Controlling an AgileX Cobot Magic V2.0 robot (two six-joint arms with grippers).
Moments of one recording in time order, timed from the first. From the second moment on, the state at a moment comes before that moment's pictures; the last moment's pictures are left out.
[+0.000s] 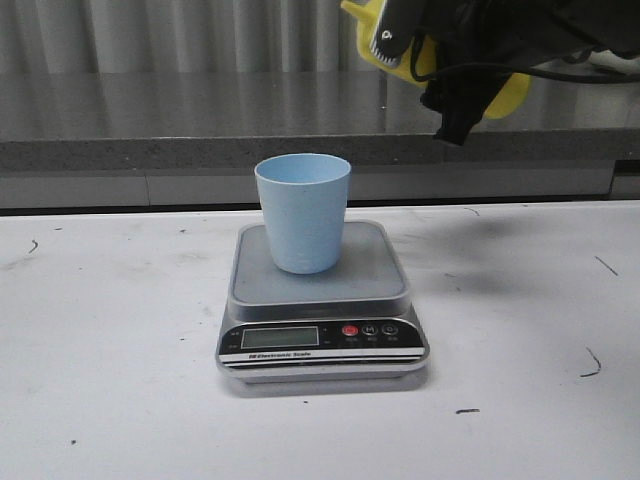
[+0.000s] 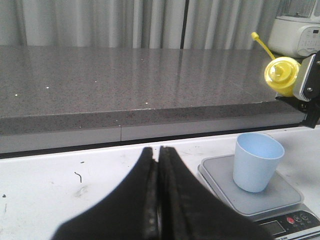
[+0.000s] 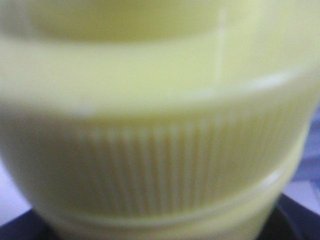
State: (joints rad) left arm -0.25 0.14 -0.33 -0.08 0.32 0.00; right arm 0.39 1.79 -1.10 0.73 -0.48 -1.65
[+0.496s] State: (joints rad) left arm -0.25 0.14 -0.33 -0.08 0.32 0.00; right arm 0.39 1.76 -1.10 1.14 -0.26 -1.26
